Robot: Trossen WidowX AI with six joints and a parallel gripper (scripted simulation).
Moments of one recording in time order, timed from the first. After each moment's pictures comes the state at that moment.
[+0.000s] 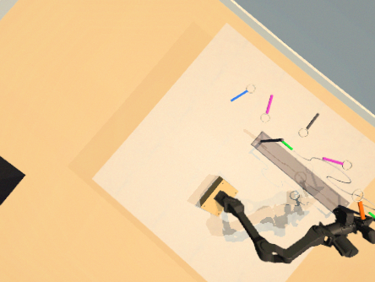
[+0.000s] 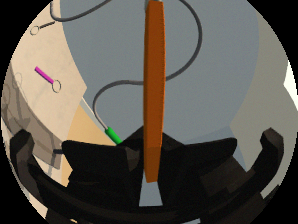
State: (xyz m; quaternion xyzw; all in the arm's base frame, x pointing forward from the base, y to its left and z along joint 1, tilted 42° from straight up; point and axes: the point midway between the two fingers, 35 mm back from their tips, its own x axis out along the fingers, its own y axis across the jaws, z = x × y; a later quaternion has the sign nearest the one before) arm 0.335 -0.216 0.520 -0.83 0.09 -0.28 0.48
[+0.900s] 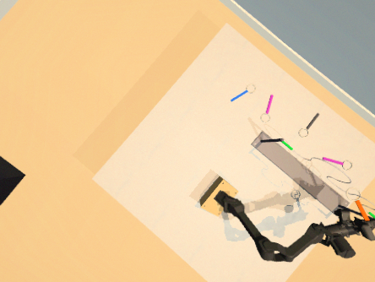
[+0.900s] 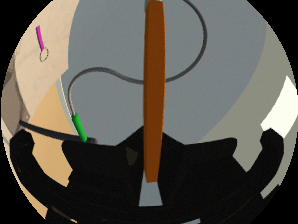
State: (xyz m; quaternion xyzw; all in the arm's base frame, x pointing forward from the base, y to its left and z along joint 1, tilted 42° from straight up) arm 0.336 -0.201 0.539 -0.92 0.04 -0.28 0.28
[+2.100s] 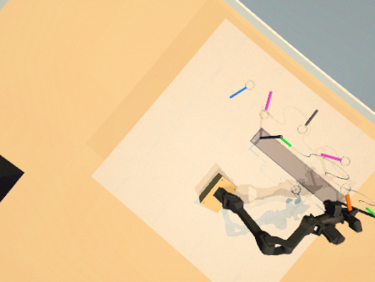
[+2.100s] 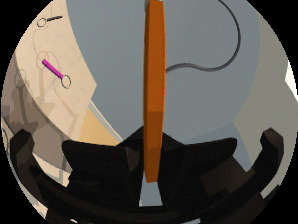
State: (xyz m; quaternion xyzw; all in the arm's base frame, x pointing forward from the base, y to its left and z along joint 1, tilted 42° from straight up) arm 0.335 -0.262 0.475 -0.82 0.10 -0.28 0.49
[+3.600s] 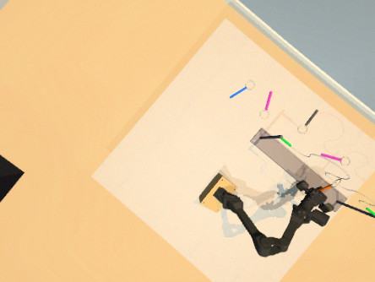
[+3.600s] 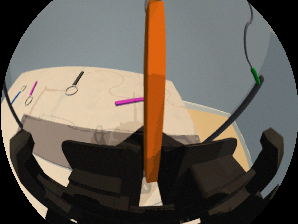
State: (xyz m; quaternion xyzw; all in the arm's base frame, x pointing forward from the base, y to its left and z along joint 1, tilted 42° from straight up) arm 0.341 -0.254 0.318 -0.46 0.20 -0.21 0.84
